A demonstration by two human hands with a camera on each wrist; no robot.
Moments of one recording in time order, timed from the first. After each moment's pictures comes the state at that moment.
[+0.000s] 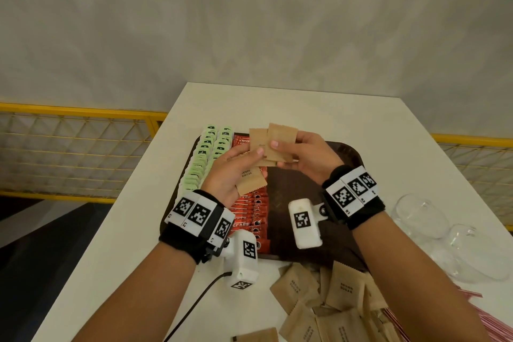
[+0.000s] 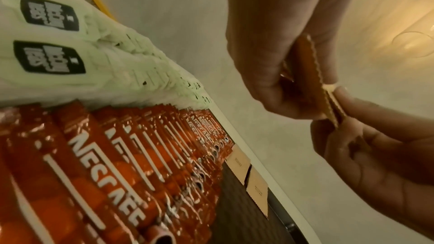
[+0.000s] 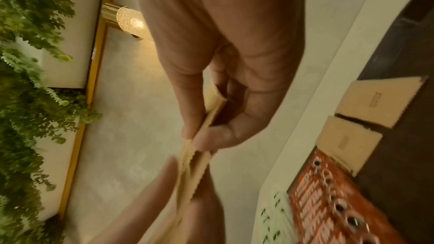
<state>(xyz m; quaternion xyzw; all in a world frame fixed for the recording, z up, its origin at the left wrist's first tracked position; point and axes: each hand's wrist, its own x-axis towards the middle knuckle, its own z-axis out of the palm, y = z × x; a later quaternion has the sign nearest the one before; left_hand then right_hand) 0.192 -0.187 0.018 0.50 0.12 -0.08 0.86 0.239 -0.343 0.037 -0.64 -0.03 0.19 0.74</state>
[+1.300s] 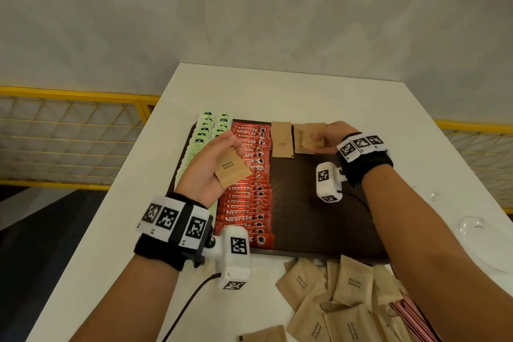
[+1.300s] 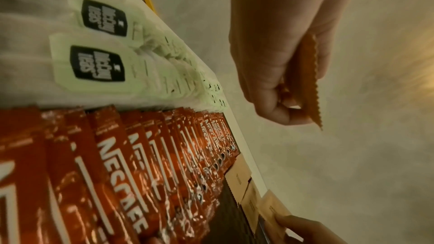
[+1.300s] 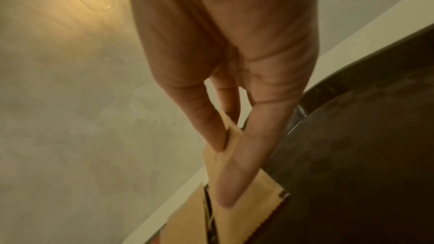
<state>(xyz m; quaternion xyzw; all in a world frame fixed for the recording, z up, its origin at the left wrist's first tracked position) 0.198 -0.154 0.006 0.38 0.11 -0.10 0.91 0.337 -0.391 -0.013 -0.79 0.23 0.17 0.54</state>
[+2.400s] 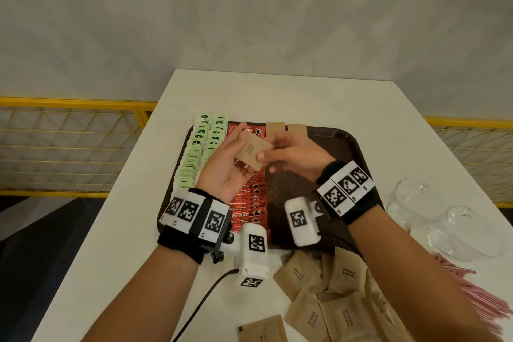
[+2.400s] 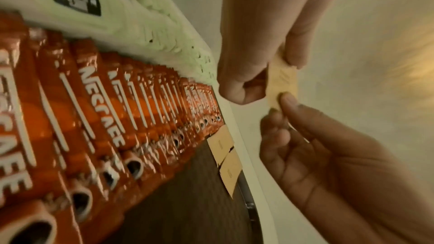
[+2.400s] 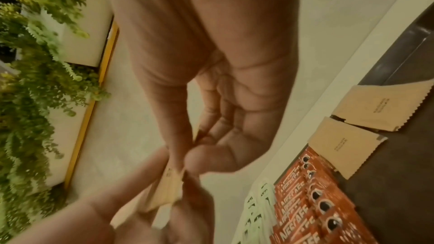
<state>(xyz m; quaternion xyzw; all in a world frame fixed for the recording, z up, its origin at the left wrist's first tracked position) 0.192 -0.184 0.020 0.41 0.15 -0.10 0.90 0.233 -0.330 0.022 -0.71 -0.09 0.26 0.64</state>
